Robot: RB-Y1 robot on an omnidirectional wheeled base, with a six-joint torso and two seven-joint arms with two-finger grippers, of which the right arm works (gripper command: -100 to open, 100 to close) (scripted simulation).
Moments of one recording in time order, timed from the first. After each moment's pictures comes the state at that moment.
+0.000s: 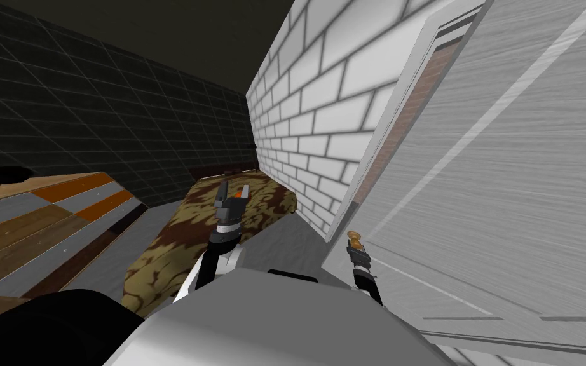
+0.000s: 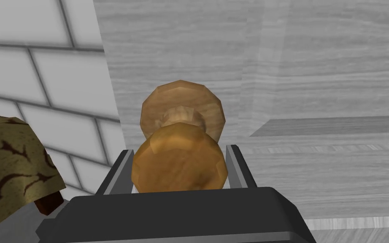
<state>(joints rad) 0.08 -0.28 0.01 -0.79 -0.44 -0.82 -1.54</state>
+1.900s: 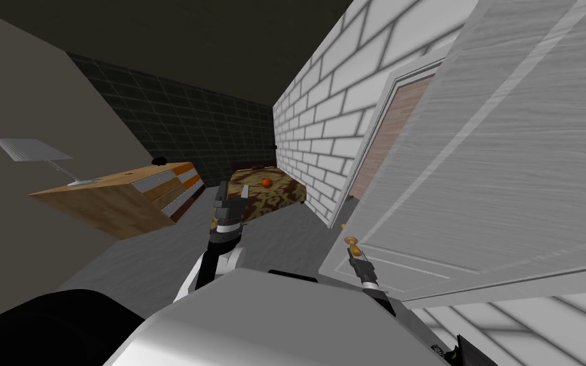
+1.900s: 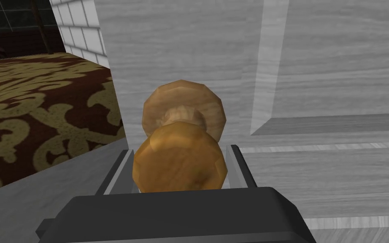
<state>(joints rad) 0.20 -0.43 0.19 -0.82 -0.33 -0.94 -1.77</state>
